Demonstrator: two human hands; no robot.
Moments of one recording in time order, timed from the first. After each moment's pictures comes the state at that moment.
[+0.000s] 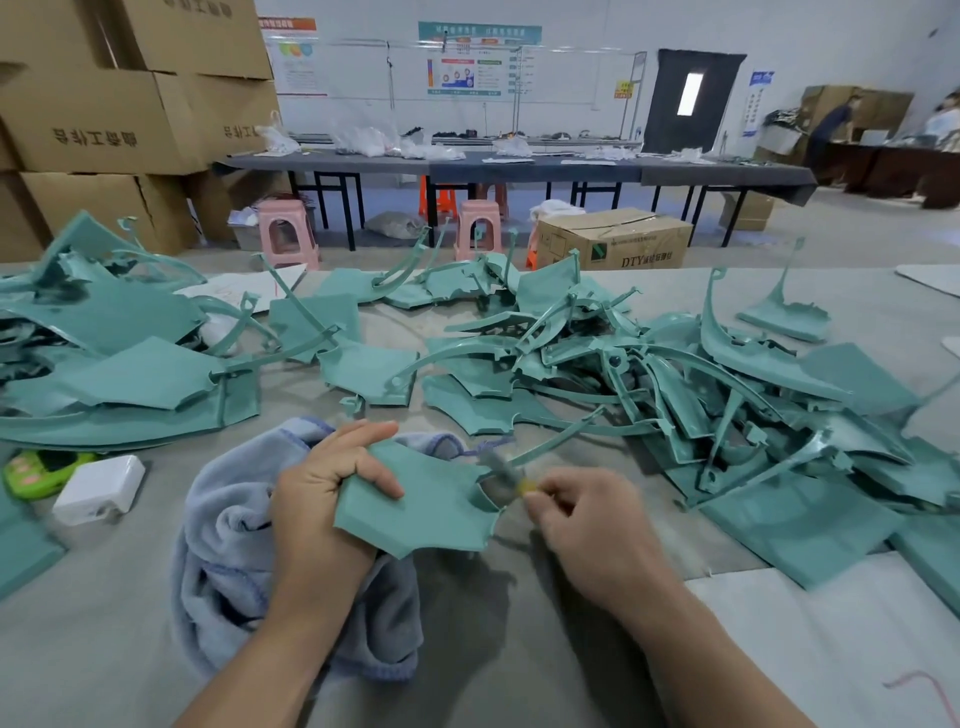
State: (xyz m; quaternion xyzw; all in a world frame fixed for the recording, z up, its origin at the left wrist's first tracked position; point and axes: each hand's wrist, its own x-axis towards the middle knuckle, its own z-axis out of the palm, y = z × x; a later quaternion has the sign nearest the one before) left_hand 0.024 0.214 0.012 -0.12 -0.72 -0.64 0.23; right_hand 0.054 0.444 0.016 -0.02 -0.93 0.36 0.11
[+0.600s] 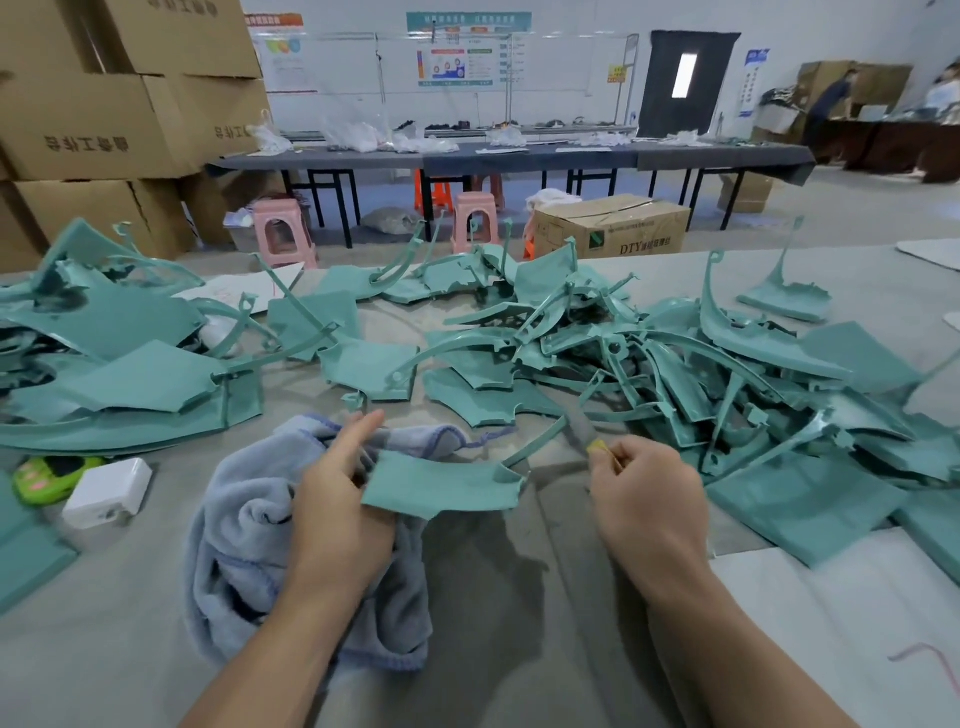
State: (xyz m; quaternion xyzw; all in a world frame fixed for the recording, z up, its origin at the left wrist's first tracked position) left_hand 0.017 0.213 0.004 -0.08 -0.80 -0.57 0.19; right_hand 0.048 0.461 0.018 -0.23 -0.89 0.32 0.23
